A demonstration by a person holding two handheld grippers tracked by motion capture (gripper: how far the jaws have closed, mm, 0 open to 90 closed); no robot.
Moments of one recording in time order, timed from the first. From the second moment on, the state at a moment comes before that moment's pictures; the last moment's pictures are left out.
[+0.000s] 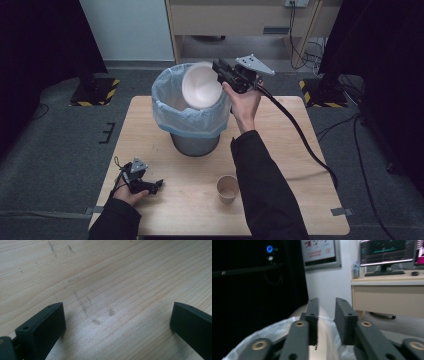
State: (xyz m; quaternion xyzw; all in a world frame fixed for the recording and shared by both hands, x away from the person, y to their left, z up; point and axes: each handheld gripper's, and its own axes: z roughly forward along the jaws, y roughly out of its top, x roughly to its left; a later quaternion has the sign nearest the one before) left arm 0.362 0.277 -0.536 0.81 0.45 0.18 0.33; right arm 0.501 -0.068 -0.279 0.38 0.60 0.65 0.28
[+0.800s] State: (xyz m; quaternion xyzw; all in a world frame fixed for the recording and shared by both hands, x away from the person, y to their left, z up) left arm 0.362 0.277 -0.536 0.81 0.45 0.18 0.33; right arm 0.399 -0.206 -0.323 0.40 0.60 0.65 0.26
